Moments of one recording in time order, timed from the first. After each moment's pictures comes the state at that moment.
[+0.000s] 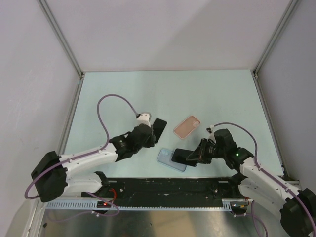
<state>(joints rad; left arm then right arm) -0.92 1.19 0.67 -0.18 -0.37 -0.61 0.52 0.80 0.37 -0.31 -0.56 0.98</state>
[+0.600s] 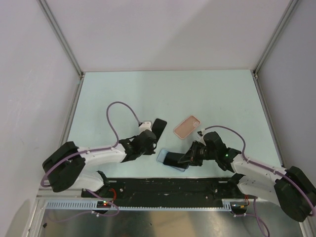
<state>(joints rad) -0.92 1.33 0.57 -0.13 -0.31 -0.78 0.68 0.99 0.30 0.02 -0.51 1.20</state>
